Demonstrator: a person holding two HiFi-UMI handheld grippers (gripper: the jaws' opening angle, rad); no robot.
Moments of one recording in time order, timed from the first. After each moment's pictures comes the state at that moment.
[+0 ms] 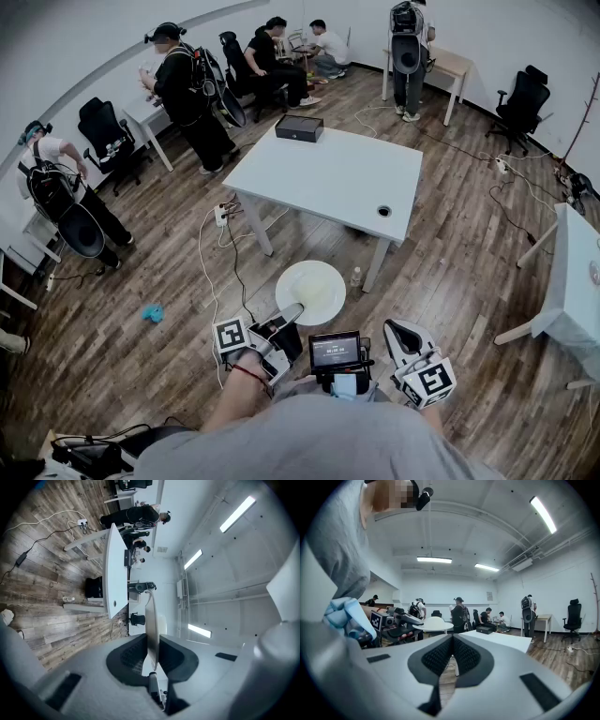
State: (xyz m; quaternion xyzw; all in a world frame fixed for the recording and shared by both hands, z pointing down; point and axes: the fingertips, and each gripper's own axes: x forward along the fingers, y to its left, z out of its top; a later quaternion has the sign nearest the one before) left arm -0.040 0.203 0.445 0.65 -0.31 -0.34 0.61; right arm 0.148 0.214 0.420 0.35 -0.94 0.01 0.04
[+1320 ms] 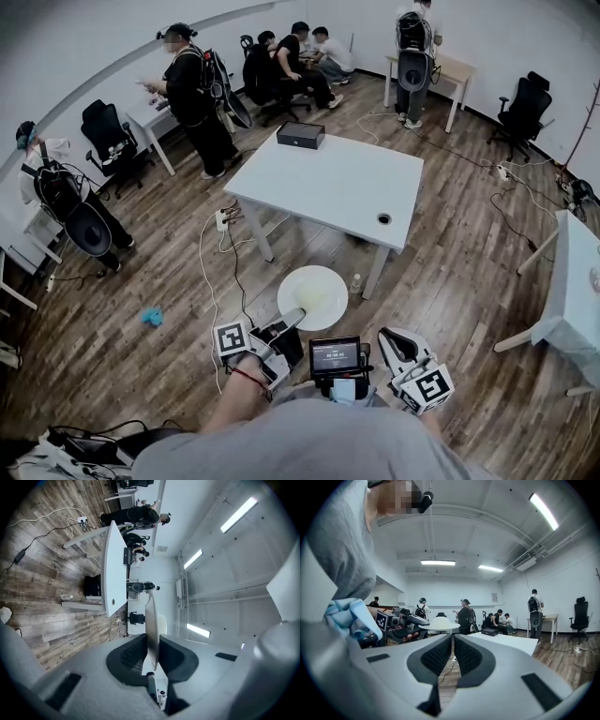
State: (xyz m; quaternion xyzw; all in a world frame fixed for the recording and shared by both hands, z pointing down) left arm -0.031 0.199 0.438 0.65 -0.30 -0.34 0.62; right arm 0.143 0.218 0.418 0.32 -0.95 0.01 0.02
